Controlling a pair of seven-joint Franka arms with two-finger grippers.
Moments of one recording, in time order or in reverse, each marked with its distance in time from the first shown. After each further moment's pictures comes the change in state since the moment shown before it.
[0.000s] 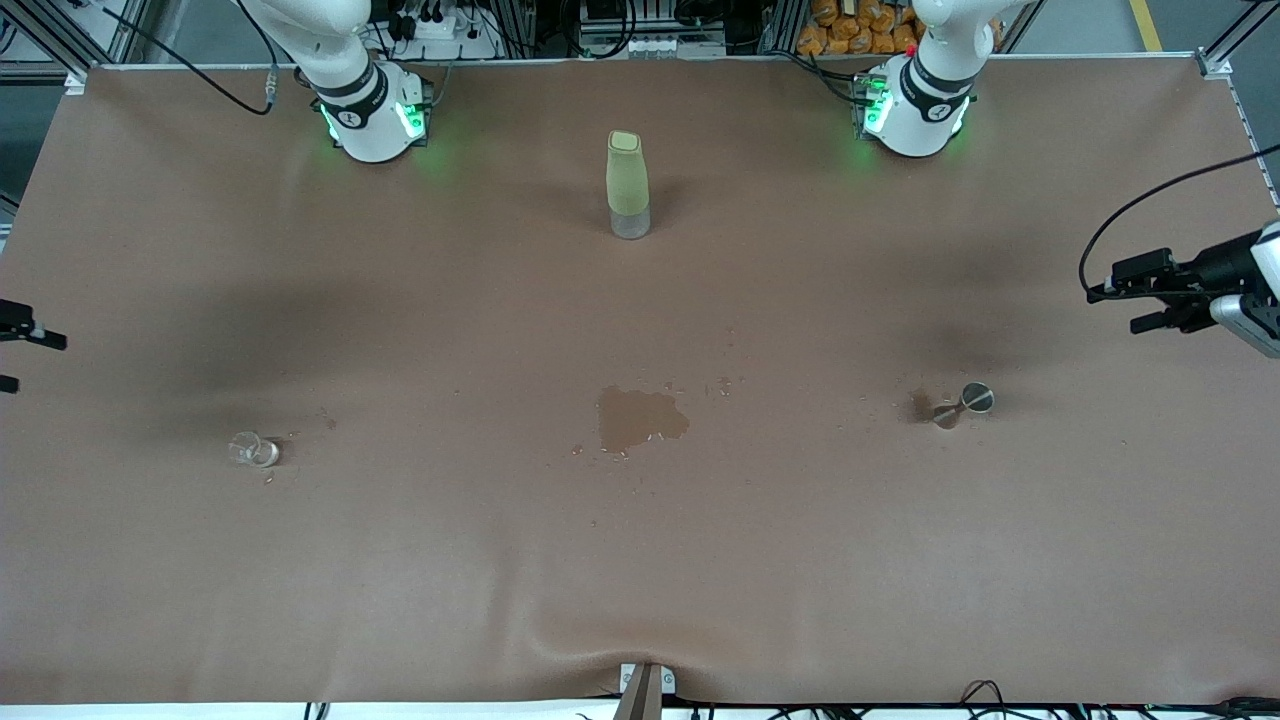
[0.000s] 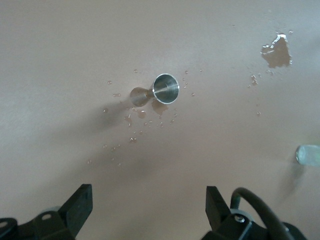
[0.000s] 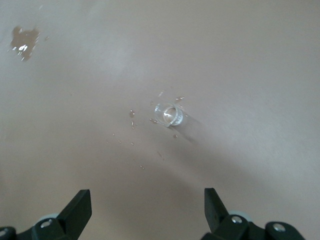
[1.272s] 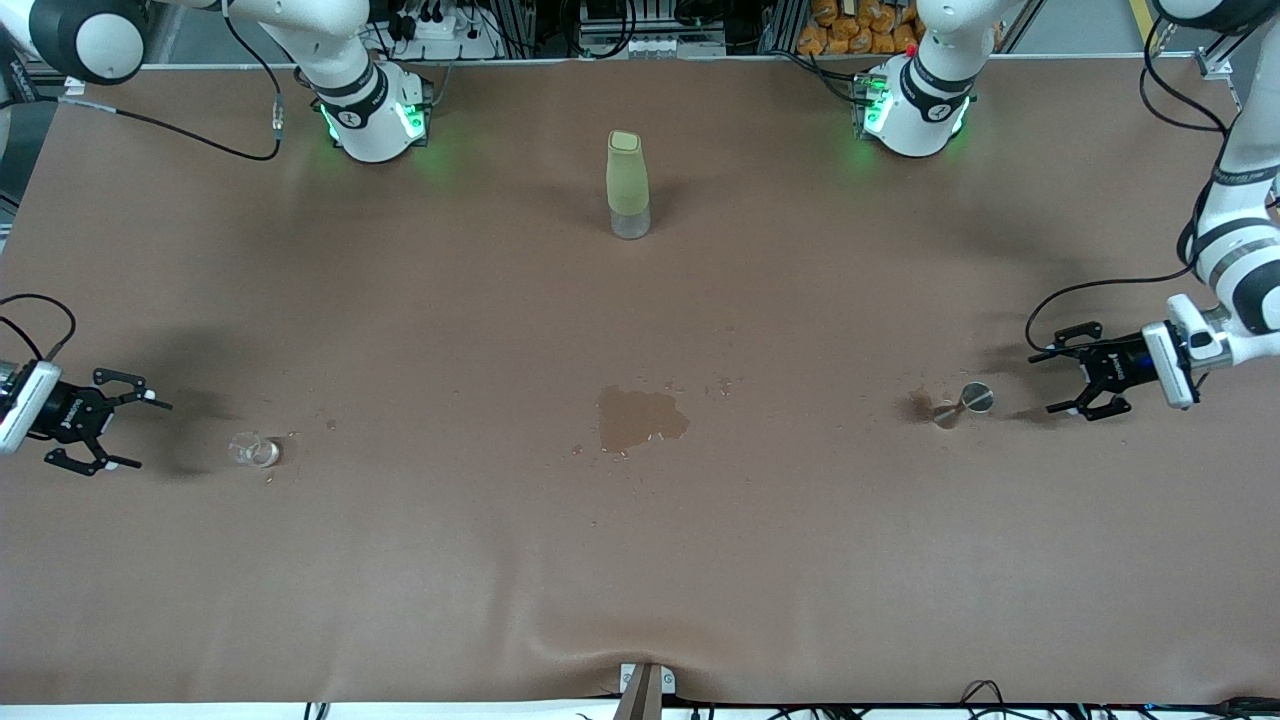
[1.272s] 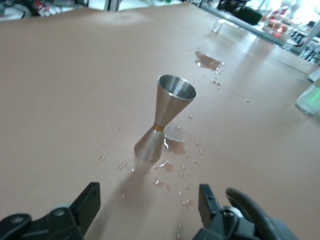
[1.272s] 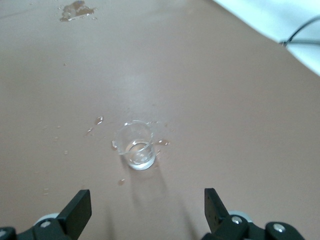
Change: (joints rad) left arm 0.127 0.530 -0.018 0.168 -0.472 -0.064 1.194; right arm -0.072 0.346 0.003 0.000 0.450 0.155 -1.010
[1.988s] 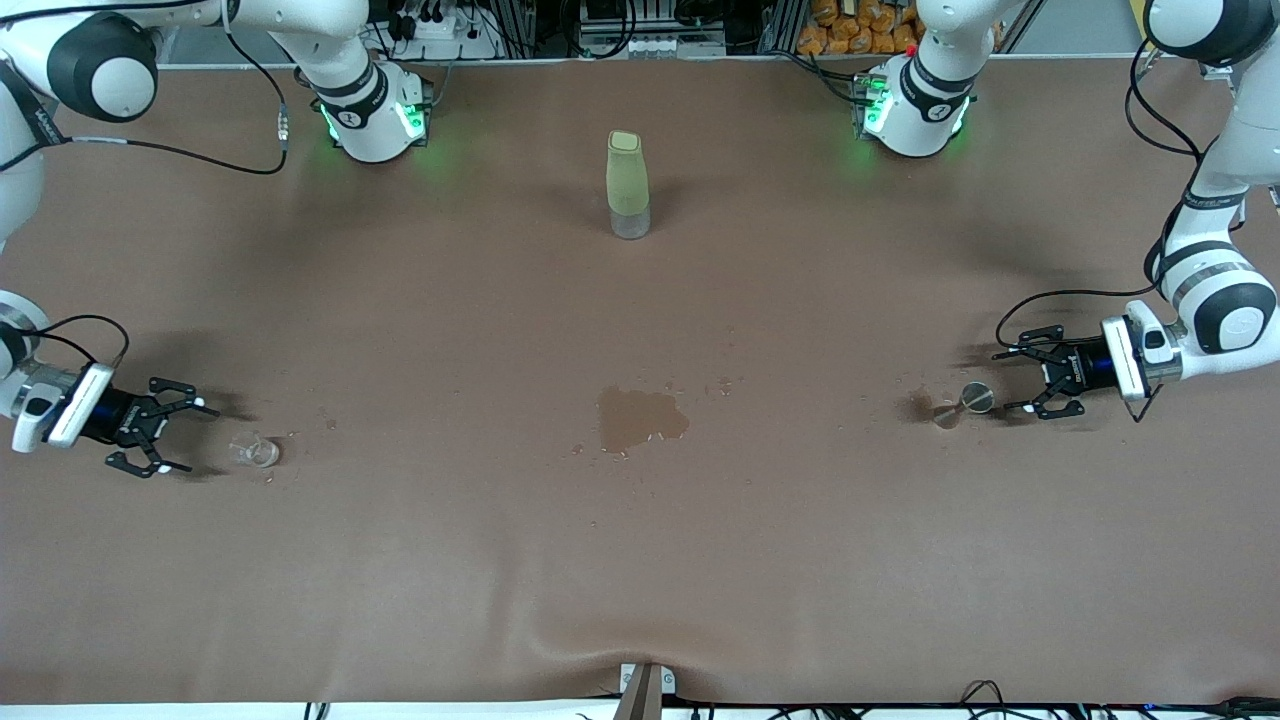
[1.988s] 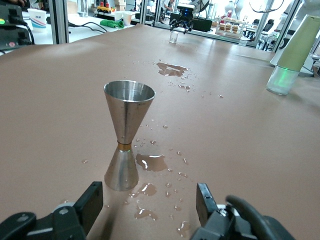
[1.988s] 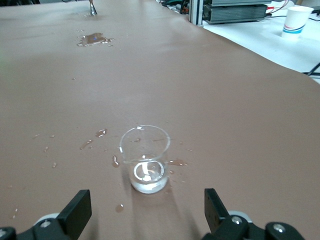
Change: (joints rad) left arm -0.003 0.081 -0.038 0.026 -0.007 -0.076 0.269; right arm -0.010 0.134 0.002 0.000 0.162 -0.097 -0.174
